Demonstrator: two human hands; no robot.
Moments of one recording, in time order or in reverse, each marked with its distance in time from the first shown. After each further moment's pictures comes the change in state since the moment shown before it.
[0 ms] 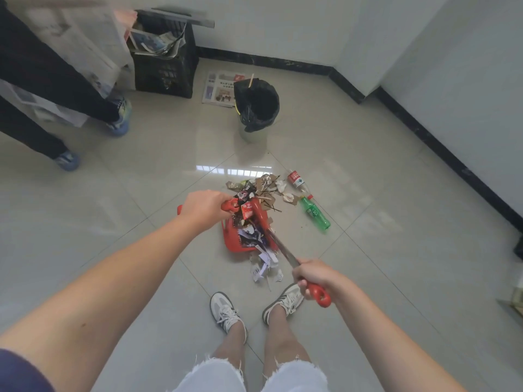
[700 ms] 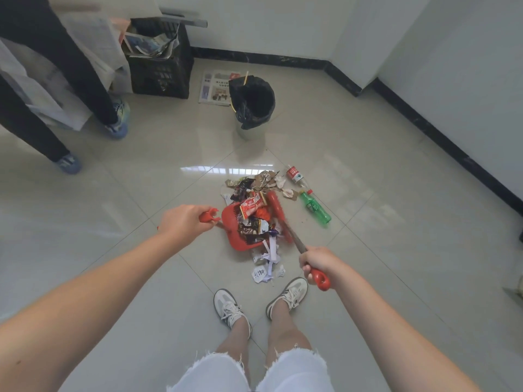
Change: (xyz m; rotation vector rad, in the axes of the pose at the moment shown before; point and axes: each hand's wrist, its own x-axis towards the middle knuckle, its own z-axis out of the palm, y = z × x) left_hand -0.046 -0.022 0.021 -0.139 0.018 -0.142; right_hand 0.021 0.008 -0.028 0.101 0.115 -0.024
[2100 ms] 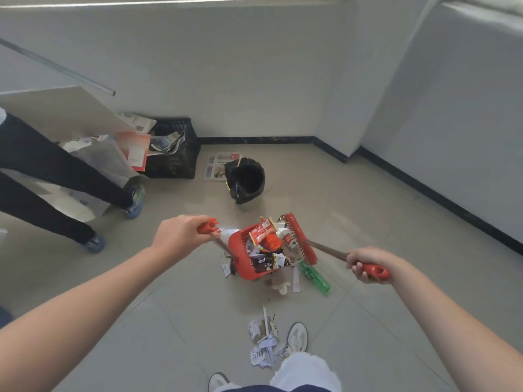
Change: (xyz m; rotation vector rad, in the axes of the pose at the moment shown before) left_hand 0.058 0.164 -0.174 0.111 0.256 0.114; right_hand -0.016 -0.152 -0.247 -0.058 -0.033 -0.050
